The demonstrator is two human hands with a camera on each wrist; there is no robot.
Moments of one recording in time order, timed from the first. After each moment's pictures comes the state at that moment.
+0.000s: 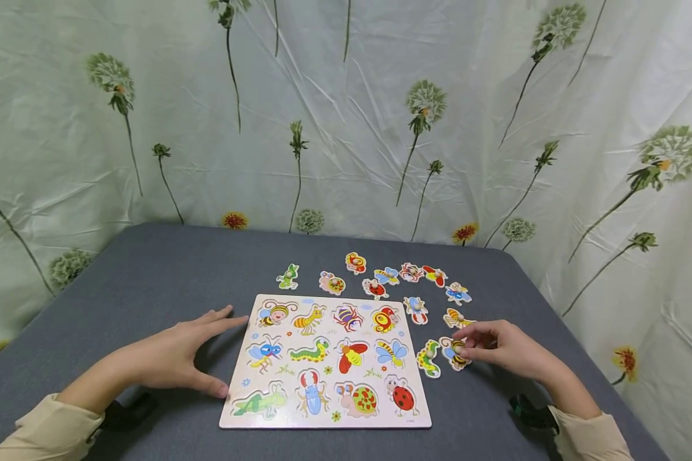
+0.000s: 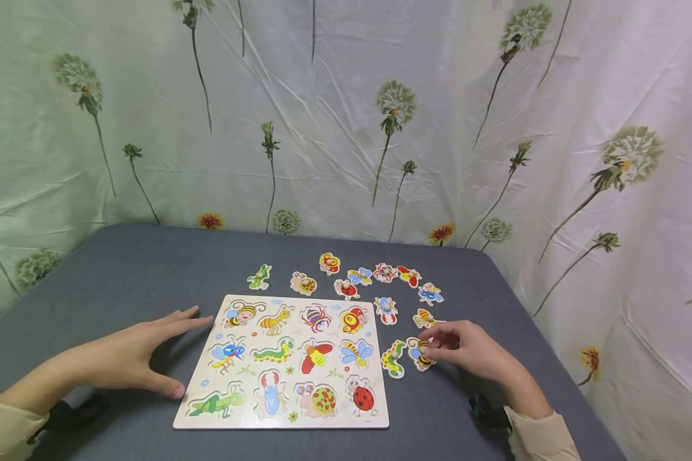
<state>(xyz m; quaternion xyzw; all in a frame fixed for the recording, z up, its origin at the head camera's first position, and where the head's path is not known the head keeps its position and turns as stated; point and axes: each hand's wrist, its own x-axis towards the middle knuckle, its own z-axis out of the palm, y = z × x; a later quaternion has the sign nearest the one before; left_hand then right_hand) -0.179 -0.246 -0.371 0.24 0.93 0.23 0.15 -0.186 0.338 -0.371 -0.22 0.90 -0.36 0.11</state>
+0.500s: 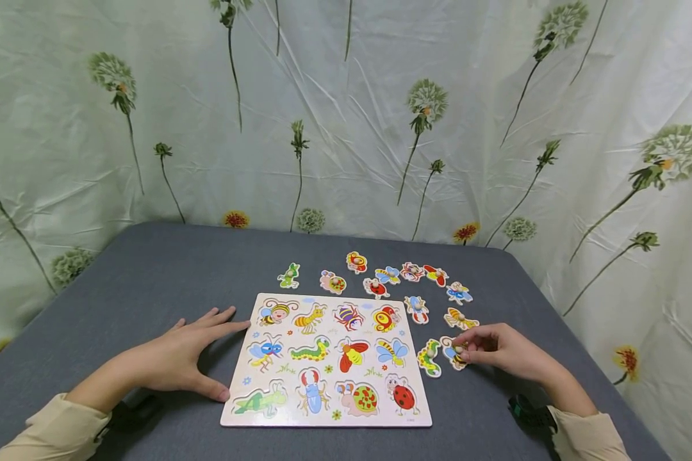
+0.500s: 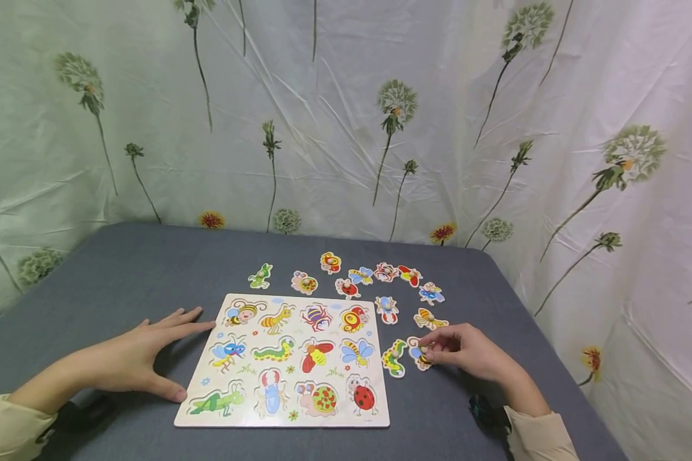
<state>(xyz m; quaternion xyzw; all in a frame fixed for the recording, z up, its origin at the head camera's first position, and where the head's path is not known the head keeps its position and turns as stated) -0.178 -0.244 -0.380 0.24 0.94 0.22 0.15 -0.190 0.346 -0.383 -0.22 0.88 -0.40 0.15</state>
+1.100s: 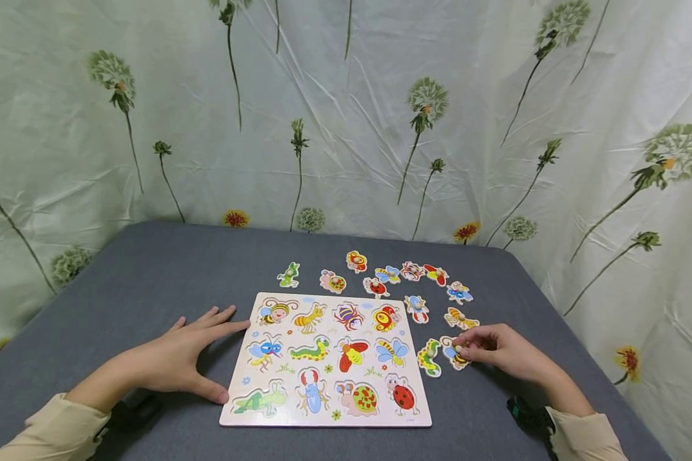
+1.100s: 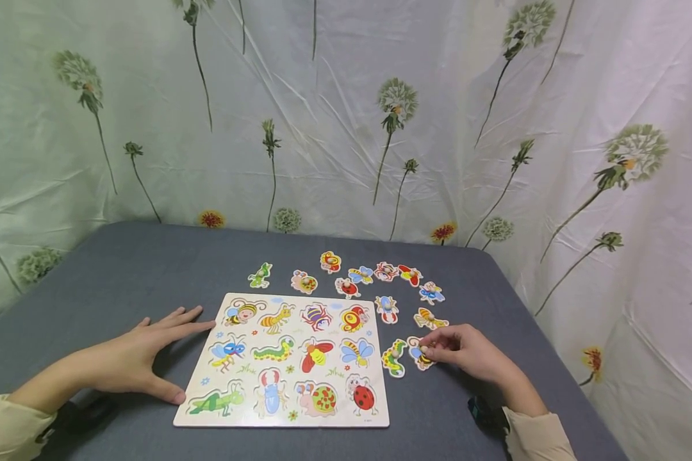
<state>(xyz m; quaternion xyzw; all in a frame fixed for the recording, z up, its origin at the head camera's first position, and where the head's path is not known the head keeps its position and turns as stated) -0.177 -0.246 -0.384 0.24 0.93 0.24 0.14 -0.191 0.347 -0.391 -0.22 0.88 -0.40 0.12</state>
